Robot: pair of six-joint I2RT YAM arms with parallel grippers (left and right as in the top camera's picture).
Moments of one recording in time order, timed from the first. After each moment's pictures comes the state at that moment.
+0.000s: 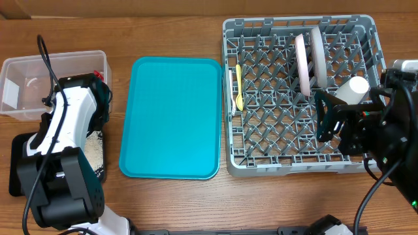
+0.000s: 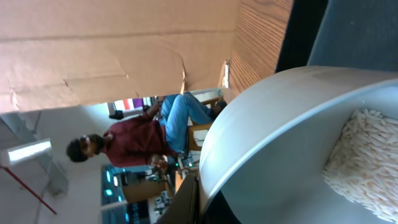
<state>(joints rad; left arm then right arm) 0.16 1.78 1.30 -1.55 -1.22 -0.50 0.51 1.14 2.04 -1.43 0.27 0.33</state>
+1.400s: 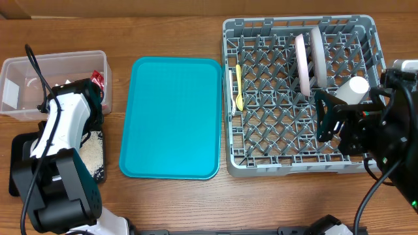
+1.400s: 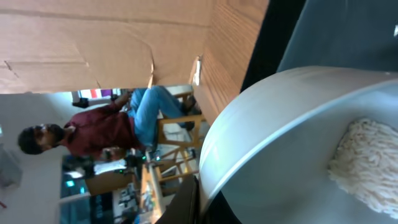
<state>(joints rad) 0.22 1.76 1.23 -1.34 -1.14 -0.44 0.51 1.14 2.04 -1.43 0.27 0.33</state>
